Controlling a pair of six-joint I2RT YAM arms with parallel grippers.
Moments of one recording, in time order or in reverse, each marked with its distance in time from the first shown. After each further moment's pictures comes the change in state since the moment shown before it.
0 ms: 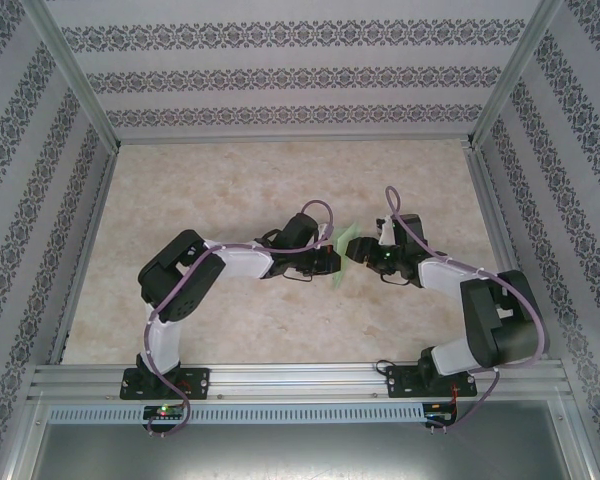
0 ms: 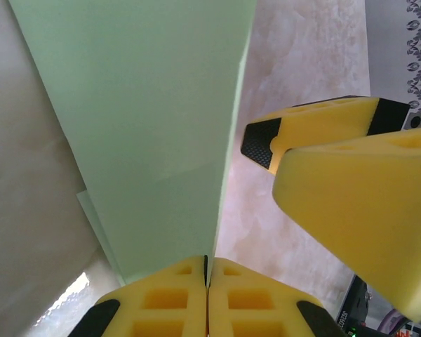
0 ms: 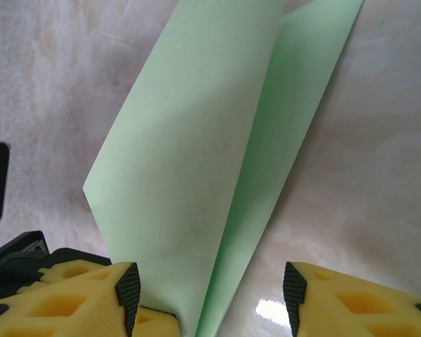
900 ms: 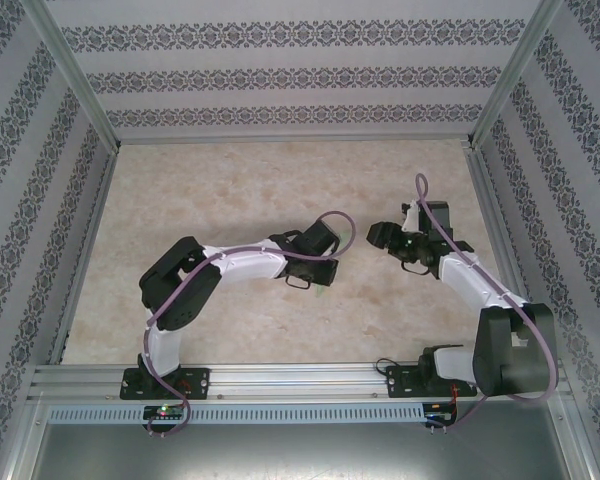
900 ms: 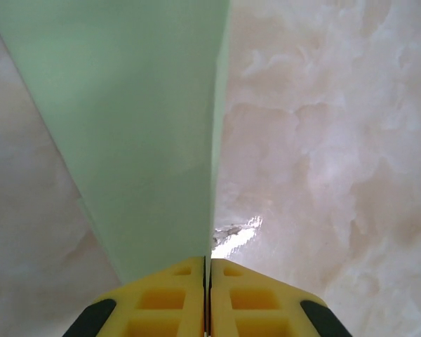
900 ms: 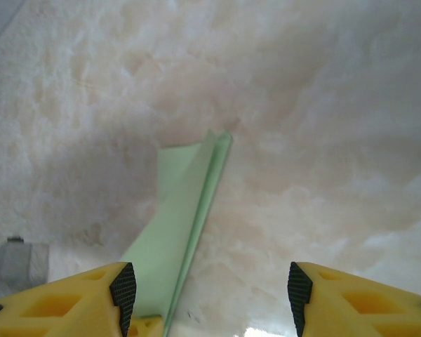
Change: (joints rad) left arm -0.097 -0.034 0.149 -0.483 -0.313 0.286; right arm -0.147 -0.174 0.101 -0.292 0.047 -0.104
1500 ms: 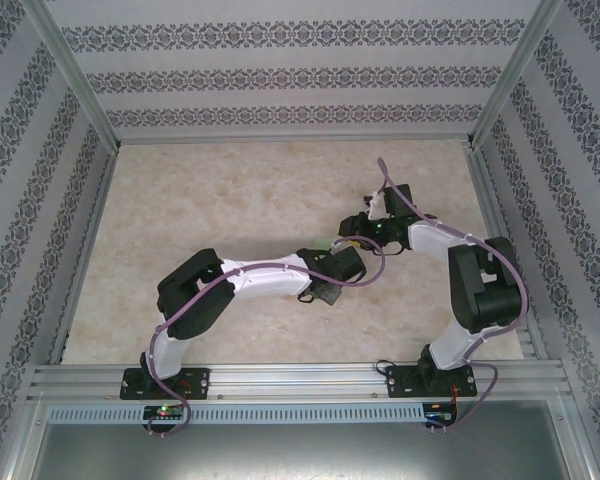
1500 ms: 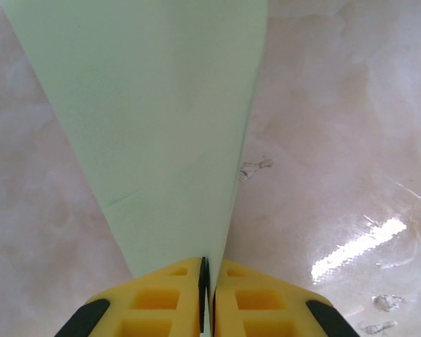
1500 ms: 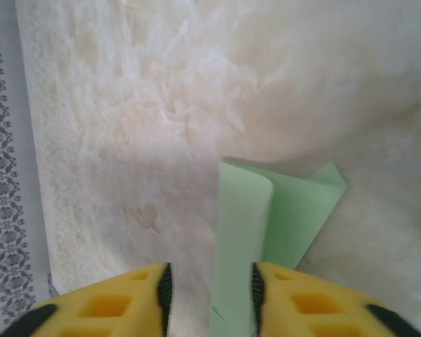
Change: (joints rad) left arm -0.192 0.063 0.164 -0.335 -0.435 0.109; right arm 0.125 0.355 0.247 0.035 -0.179 0.074
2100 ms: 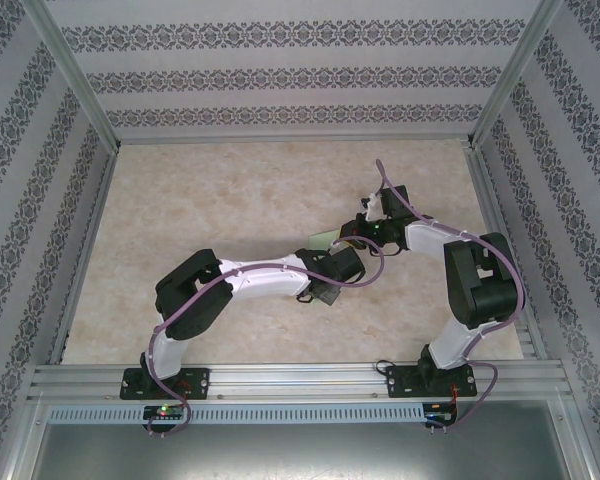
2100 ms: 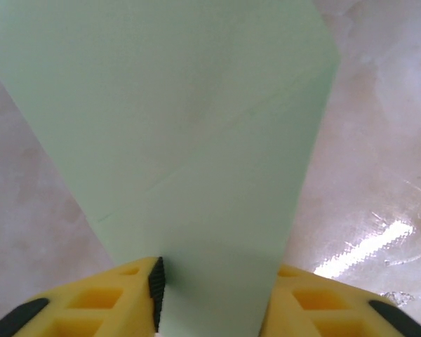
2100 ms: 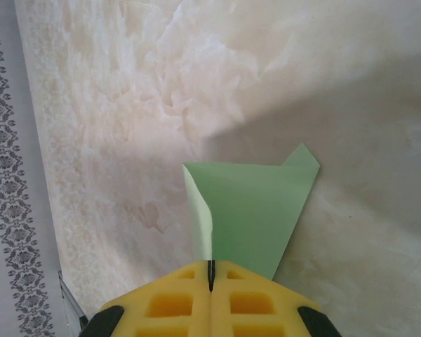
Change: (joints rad) left arm -0.003 -0.012 -0.012 -0.001 -0.029 0.003; right arm 0.027 0.066 -0.003 0.039 -0.033 0.048
